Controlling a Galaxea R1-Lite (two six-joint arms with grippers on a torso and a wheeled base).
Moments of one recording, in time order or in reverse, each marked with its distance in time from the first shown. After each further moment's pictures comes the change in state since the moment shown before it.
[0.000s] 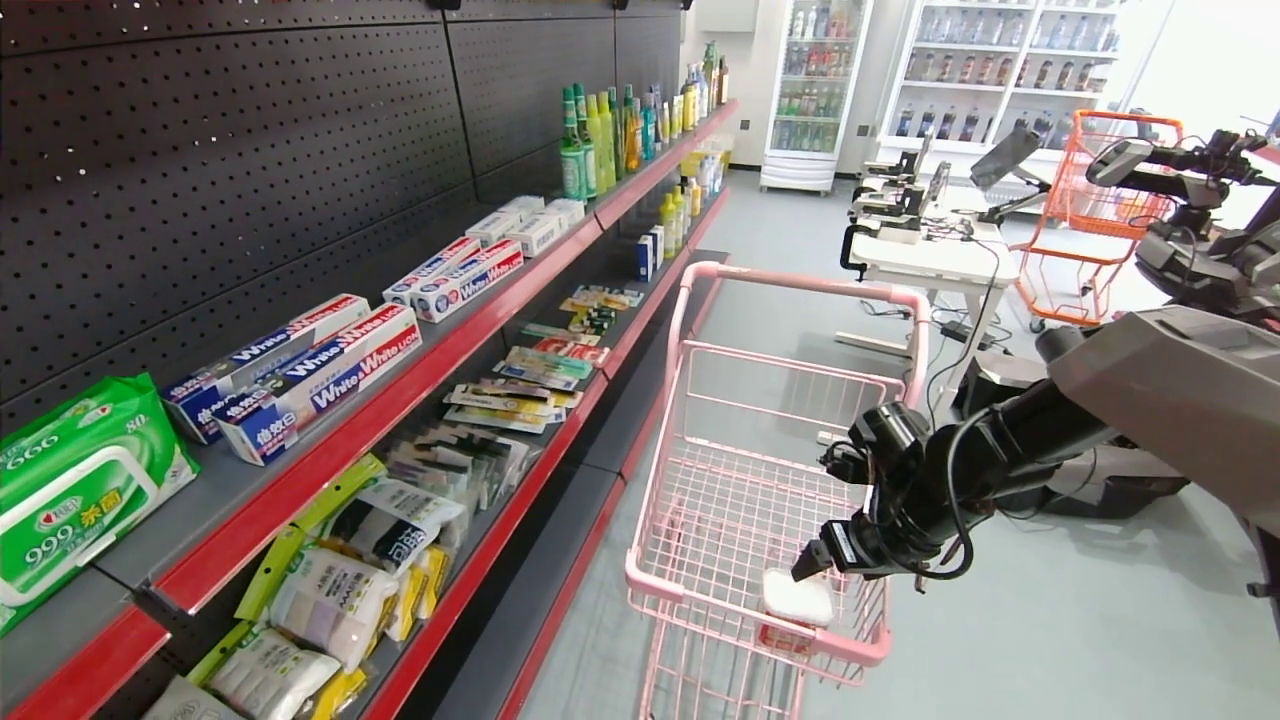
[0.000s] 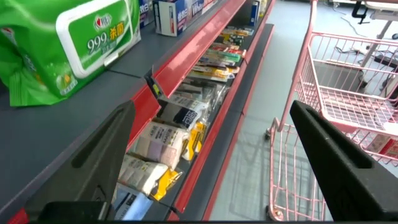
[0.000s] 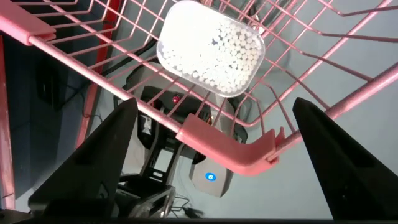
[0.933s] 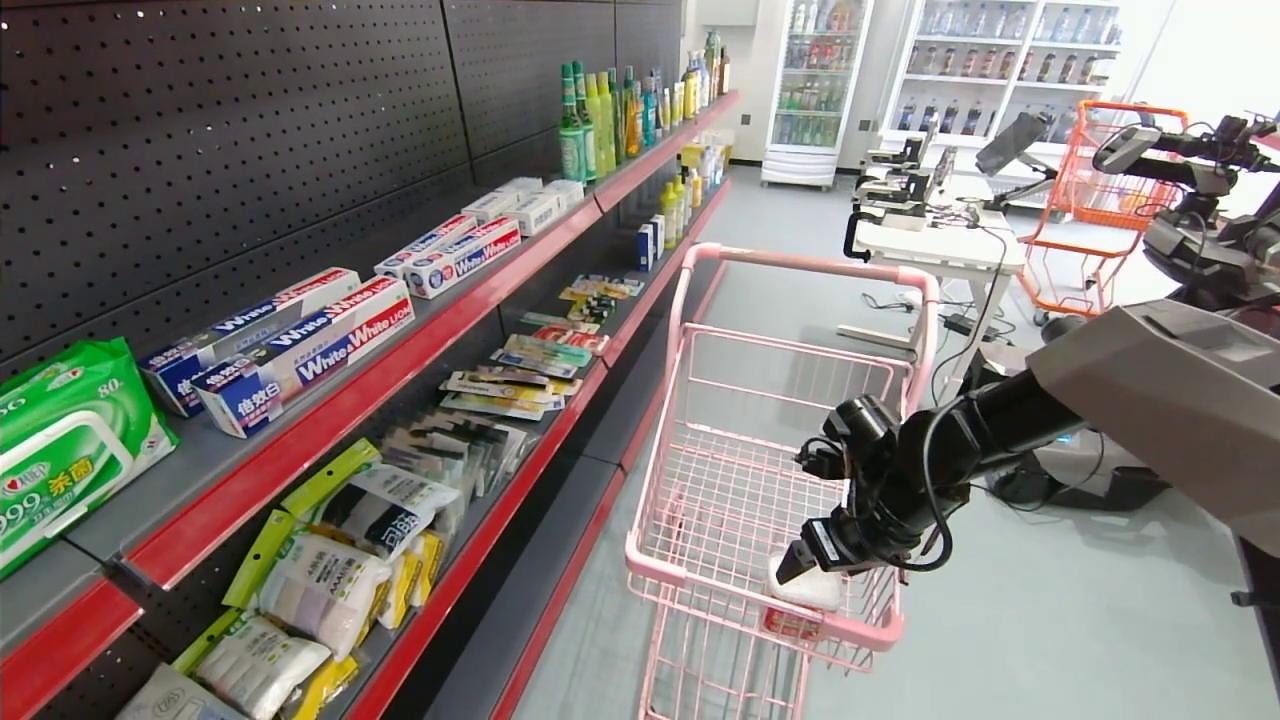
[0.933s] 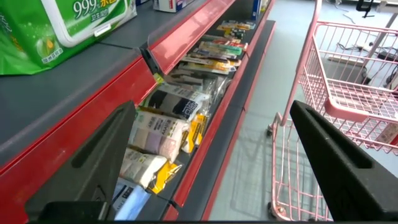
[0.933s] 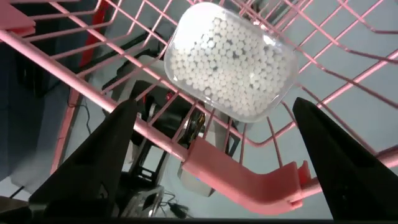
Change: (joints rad) left arm 0.000 0.000 0.000 0.000 0.000 0.000; right arm 0.056 0.013 -0.103 0.145 -0.019 -0.034
